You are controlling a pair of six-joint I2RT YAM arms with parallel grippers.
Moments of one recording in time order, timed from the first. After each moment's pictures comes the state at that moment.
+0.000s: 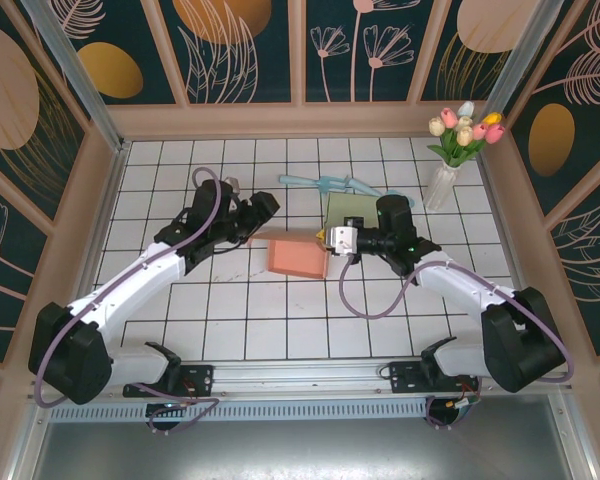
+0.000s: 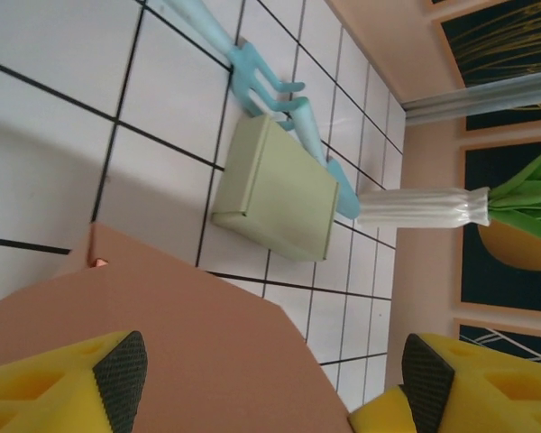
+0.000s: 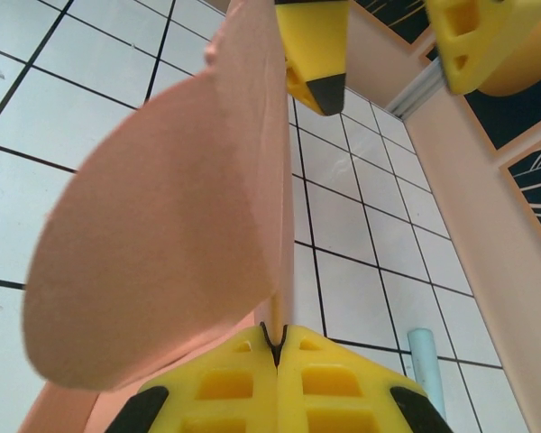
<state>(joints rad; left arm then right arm) -0.53 1.28 0.93 -0.22 0.21 -1.12 0.49 1.30 0.69 0.14 -0.75 -1.00</state>
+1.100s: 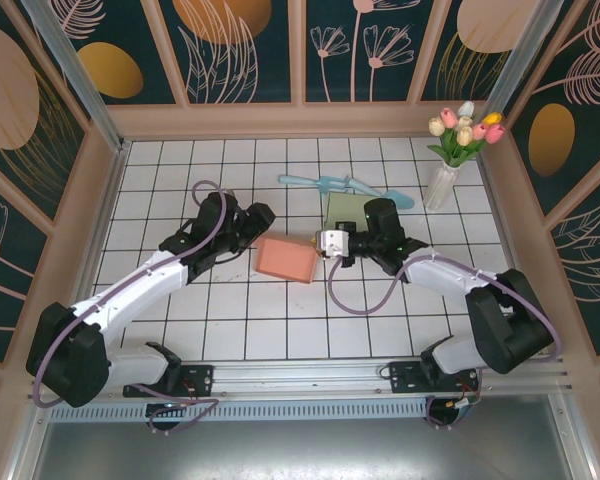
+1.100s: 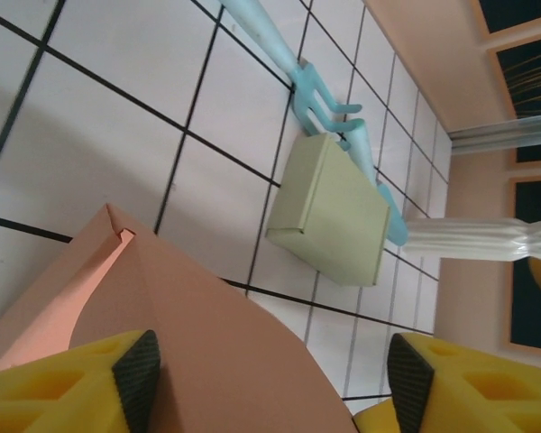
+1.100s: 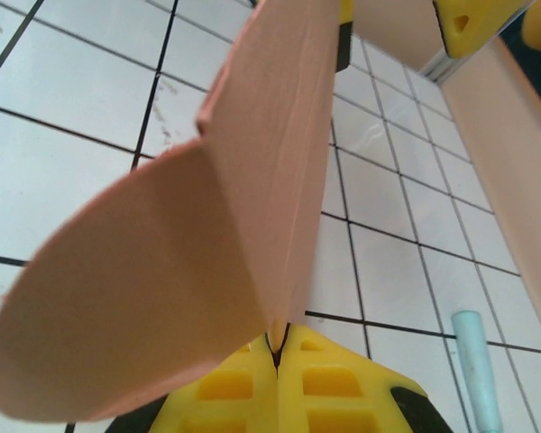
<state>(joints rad) -0.57 1.27 0.84 -0.18 0.08 -1.15 0.53 1.42 0.69 0.15 -0.68 -1.01</state>
